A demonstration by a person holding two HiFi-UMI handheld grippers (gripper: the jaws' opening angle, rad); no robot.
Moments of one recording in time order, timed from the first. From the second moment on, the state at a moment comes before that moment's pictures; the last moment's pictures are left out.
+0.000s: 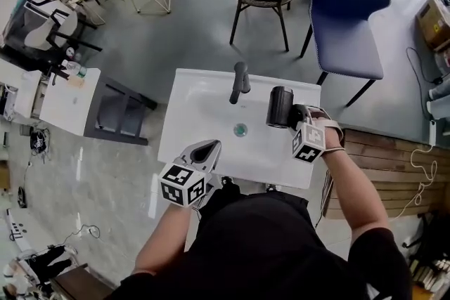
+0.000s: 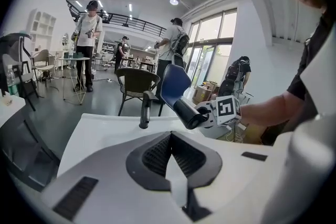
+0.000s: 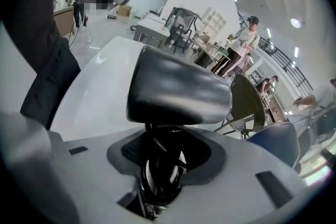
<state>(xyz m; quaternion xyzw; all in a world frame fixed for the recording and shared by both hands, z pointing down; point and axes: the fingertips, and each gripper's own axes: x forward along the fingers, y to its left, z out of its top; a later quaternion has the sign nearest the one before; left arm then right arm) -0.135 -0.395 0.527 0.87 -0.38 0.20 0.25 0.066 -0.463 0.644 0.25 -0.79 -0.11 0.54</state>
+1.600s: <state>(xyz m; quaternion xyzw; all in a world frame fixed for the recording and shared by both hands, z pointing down) -0.188 -0.411 0.539 0.84 -0.43 0.19 0.28 0.049 -0.559 0.740 0.09 -0.73 -0.14 0.66</state>
